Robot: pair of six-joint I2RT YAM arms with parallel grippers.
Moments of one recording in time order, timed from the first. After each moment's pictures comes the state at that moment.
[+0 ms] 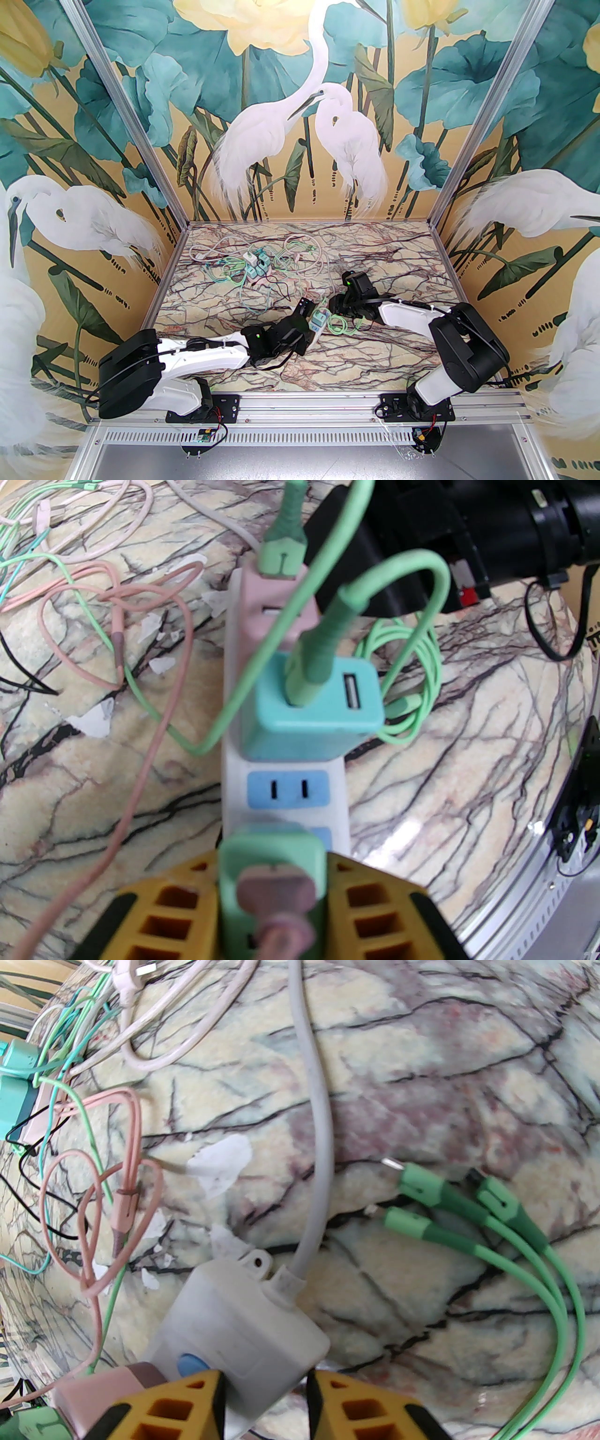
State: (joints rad) left arm -1.10 1.38 0.68 -0.11 -0.25 -0.47; right arm 0.50 1.58 0.72 -0.09 -0.23 0.62
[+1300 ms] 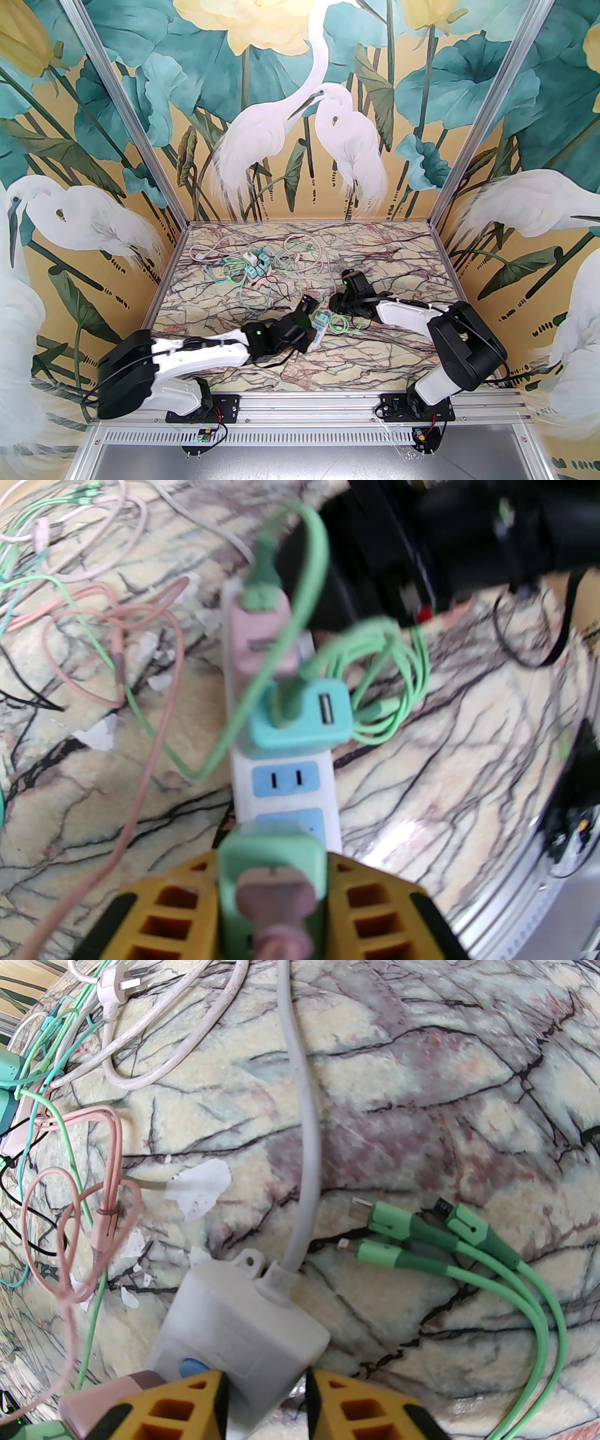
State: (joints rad) left arm -1.10 1.34 0.74 -0.19 -0.26 -0.47; right arm 0.52 1.59 0.75 -0.12 -0.13 0.60
